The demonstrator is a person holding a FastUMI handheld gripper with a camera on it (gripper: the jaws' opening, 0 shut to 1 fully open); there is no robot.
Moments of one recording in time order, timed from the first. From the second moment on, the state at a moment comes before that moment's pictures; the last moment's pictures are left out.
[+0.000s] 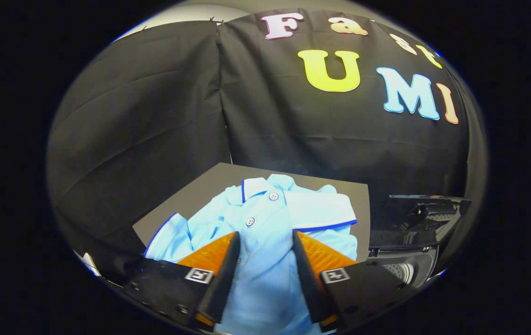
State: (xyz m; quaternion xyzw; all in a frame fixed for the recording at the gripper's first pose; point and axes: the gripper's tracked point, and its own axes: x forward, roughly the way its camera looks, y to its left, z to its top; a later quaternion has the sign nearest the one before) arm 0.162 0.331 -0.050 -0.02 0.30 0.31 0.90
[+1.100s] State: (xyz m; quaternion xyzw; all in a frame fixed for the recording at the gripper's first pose) arm 0.206 0.236 0.044 -0.01 0.16 0.25 0.95
